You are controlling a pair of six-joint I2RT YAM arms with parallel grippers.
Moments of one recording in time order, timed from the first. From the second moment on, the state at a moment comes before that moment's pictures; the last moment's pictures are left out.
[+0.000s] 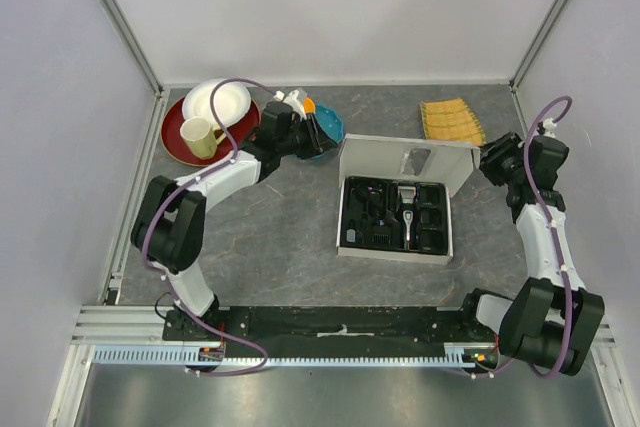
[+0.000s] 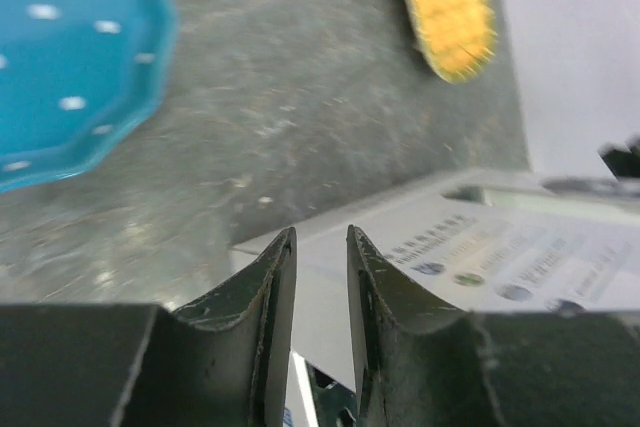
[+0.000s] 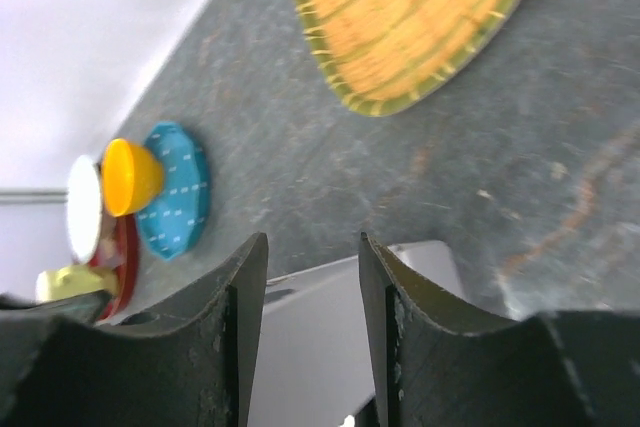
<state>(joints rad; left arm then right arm) -0.47 1.77 1.19 0.14 0.37 -0.66 -0.32 1.15 0.77 -0.09 -0.42 0.70</state>
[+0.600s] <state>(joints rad) -0.50 1.67 1.12 -0.07 0.32 -0.61 -0.32 1.11 0.74 -0.33 -0.25 0.60</state>
